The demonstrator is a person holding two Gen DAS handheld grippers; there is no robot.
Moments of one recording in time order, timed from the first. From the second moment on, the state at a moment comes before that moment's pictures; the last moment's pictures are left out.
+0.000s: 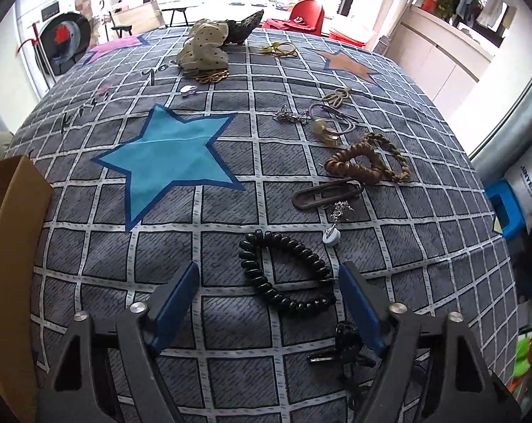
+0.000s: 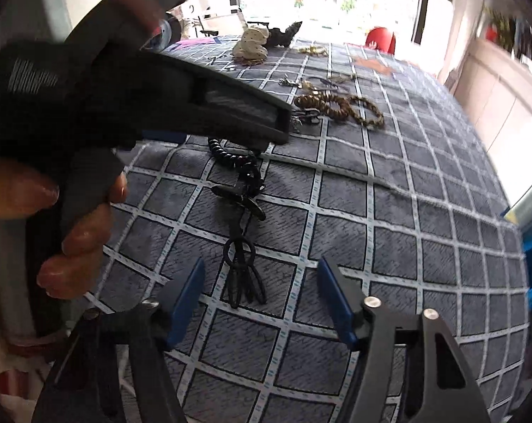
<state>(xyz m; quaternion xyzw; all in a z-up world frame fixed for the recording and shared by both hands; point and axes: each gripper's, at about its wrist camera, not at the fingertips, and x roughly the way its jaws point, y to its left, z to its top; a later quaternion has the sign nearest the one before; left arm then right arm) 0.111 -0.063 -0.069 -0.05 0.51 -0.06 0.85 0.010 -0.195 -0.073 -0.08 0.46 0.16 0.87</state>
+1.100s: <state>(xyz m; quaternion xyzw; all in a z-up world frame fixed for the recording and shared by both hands) 0.070 -0.038 -0.050 -0.08 0.49 -0.08 0.86 0.002 -0.231 -0.059 0.00 0.47 0.16 0.87</state>
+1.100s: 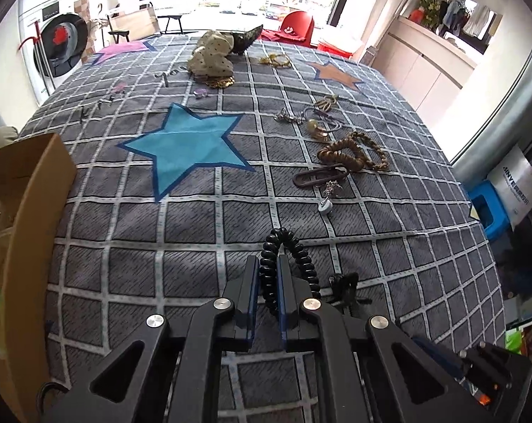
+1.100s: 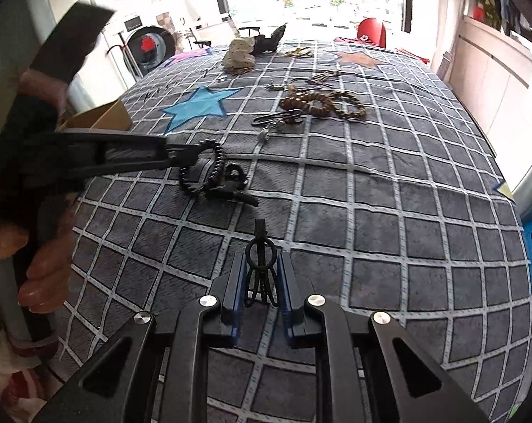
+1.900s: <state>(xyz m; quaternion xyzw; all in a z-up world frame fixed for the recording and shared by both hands) -0.016 0.004 0.003 -0.11 0.43 -0.09 0.89 -0.017 -0.225 -0.040 0.03 0.47 0.17 0.86</state>
